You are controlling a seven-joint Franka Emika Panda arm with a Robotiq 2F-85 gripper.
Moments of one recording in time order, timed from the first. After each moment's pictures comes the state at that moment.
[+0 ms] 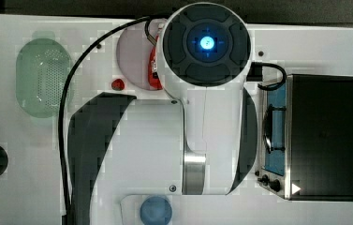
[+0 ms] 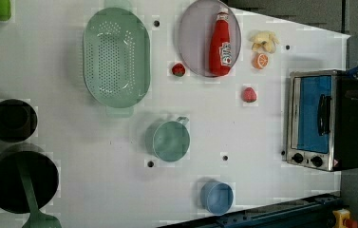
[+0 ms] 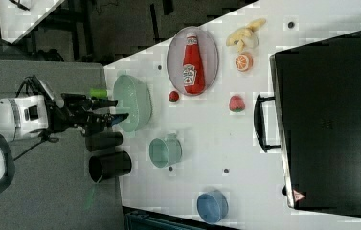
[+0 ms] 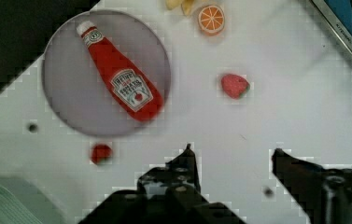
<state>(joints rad) -0.03 -0.02 0.02 -1.76 0.00 0.17 -0.05</state>
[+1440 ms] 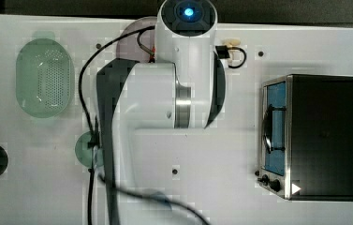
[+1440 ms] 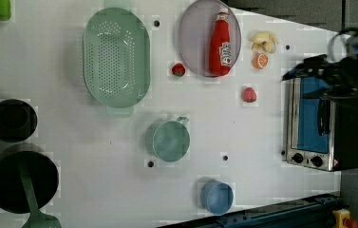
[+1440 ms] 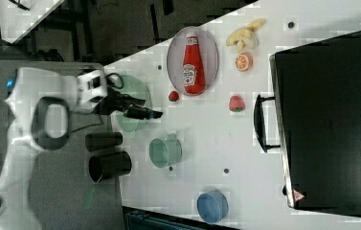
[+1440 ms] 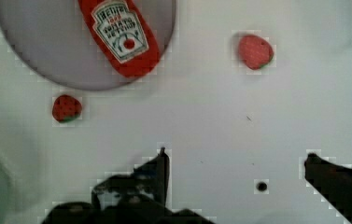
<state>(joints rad) -0.09 0.24 0.12 -1.76 0.02 0.25 -0.25</state>
